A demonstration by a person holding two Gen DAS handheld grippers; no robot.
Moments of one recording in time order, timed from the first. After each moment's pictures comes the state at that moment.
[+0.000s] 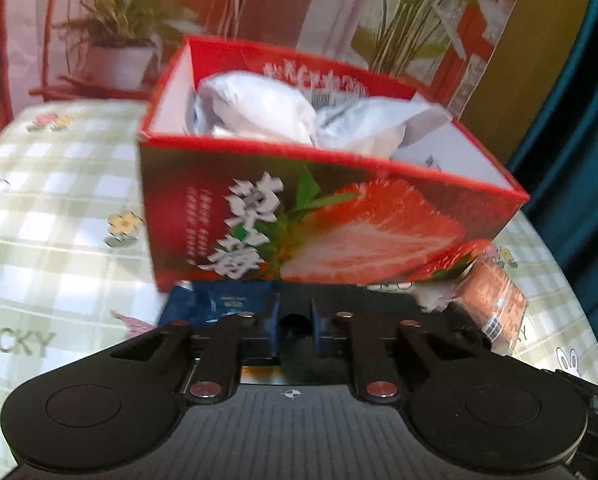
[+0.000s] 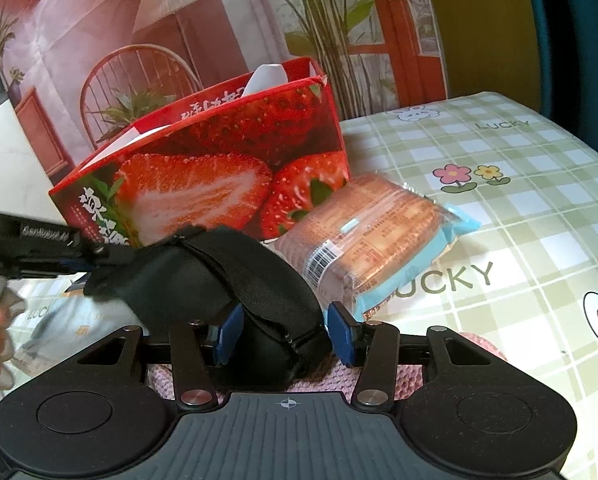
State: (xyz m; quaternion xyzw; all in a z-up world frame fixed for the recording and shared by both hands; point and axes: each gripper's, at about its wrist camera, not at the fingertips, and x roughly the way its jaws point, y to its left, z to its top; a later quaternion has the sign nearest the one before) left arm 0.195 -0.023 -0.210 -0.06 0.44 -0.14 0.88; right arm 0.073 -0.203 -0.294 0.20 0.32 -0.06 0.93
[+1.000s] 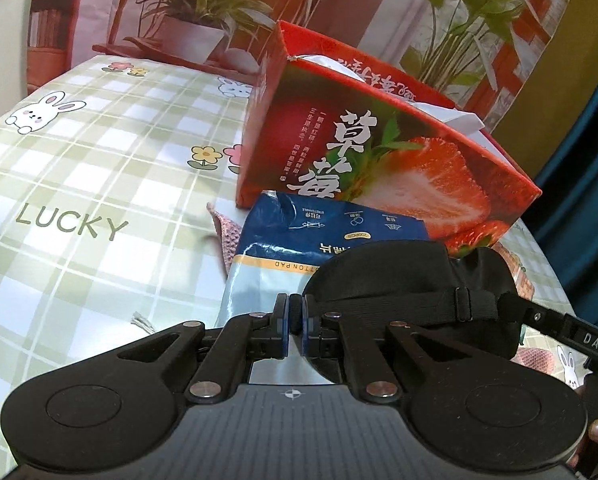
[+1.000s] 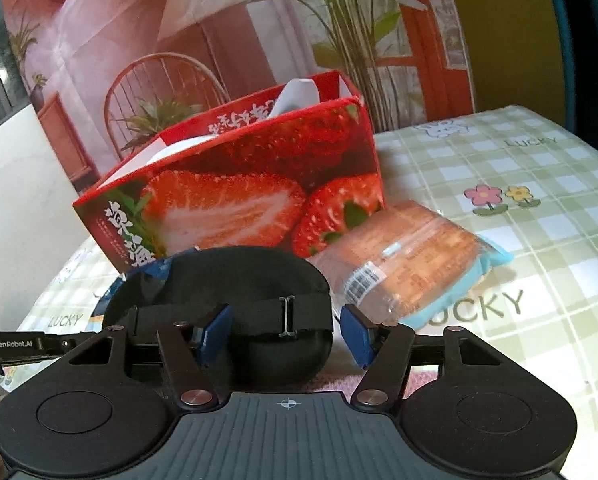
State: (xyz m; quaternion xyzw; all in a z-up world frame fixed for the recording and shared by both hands) left arm 0.131 0.030 -0.238 -0.13 0.43 -0.09 0.89; right arm 0.088 -0.199 -0.285 0.19 0.30 -0.01 0.94
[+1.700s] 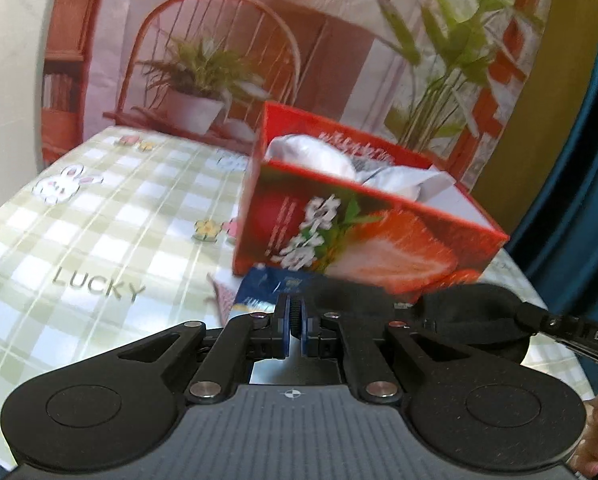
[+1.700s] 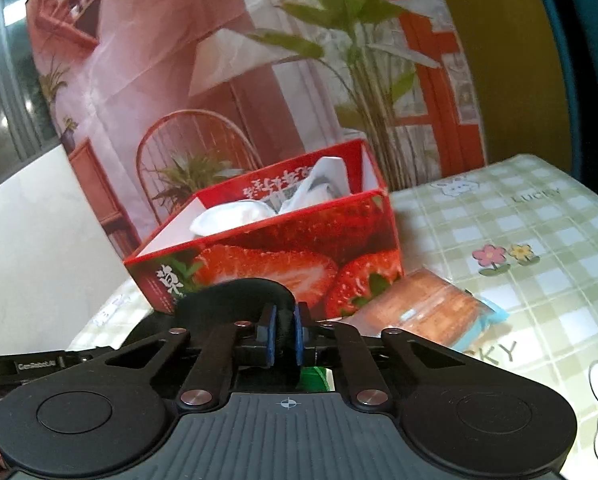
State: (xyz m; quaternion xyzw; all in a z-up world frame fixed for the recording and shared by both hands) left arm 0.102 0.017 -0.178 -0.10 0.34 -0.08 0.93; right arm 0.057 -0.204 -0.236 0.22 0.23 0.00 0.95
